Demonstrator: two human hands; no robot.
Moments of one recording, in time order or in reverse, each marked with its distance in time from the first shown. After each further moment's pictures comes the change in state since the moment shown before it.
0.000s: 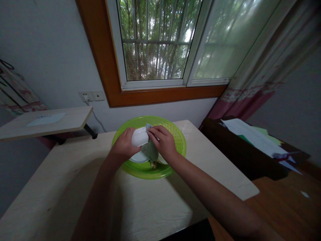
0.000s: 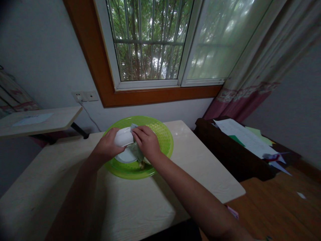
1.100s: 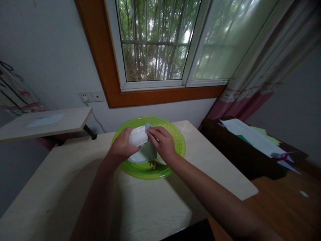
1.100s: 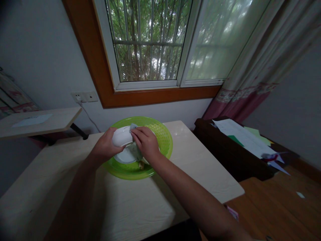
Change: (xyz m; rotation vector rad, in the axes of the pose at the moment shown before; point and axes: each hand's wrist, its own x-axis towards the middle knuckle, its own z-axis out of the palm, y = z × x) left_hand 0.001 0.001 -0.004 -0.044 0.013 -0.086; right_hand -0.003 0.001 0.001 0.017 0.045 -0.029
